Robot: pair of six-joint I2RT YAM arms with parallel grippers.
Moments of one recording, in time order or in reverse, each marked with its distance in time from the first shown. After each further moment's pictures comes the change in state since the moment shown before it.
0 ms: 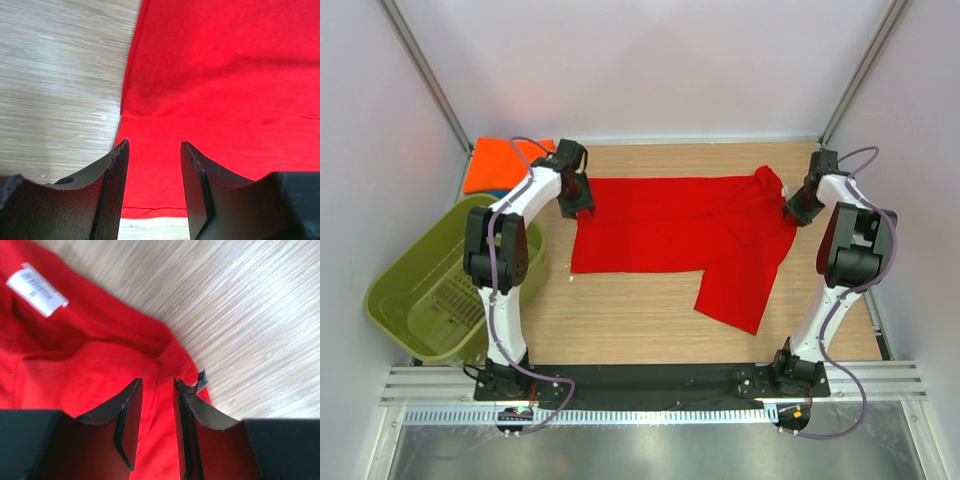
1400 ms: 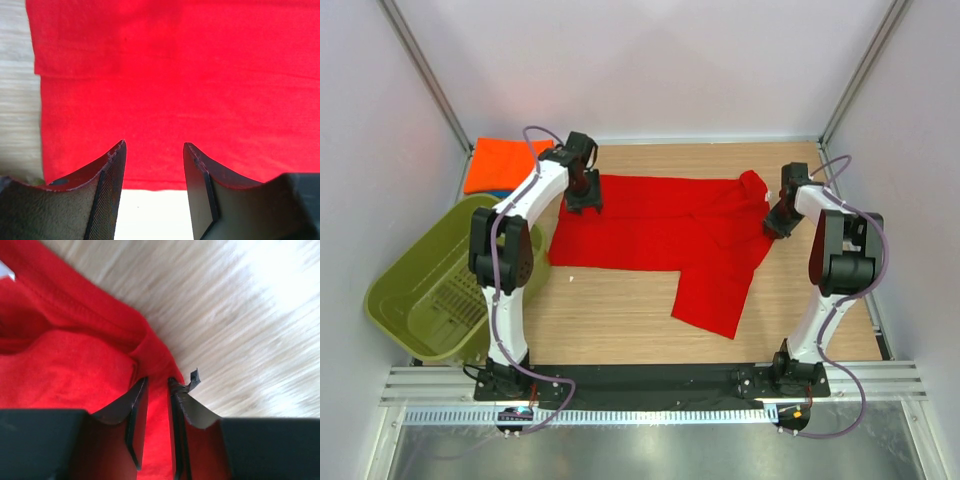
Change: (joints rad) left arm -0.045 0.019 0.123 -0.124 0.014 0.115; right arm 0.127 -0.087 -0.201 0.043 0.049 0.097
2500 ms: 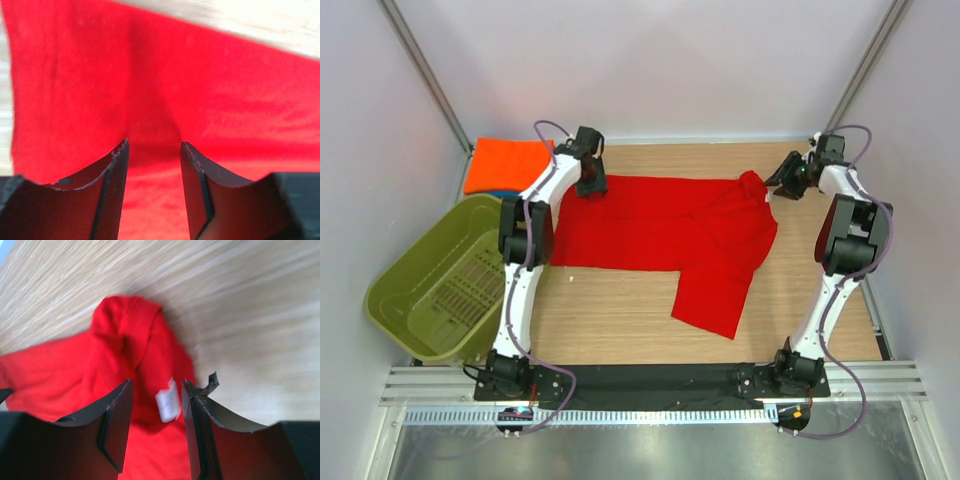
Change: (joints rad) left arm 0.030 0.390 0.384 0.101 -0.060 -0.032; right arm -0.160 0.266 0.396 0.181 -0.547 -0.283
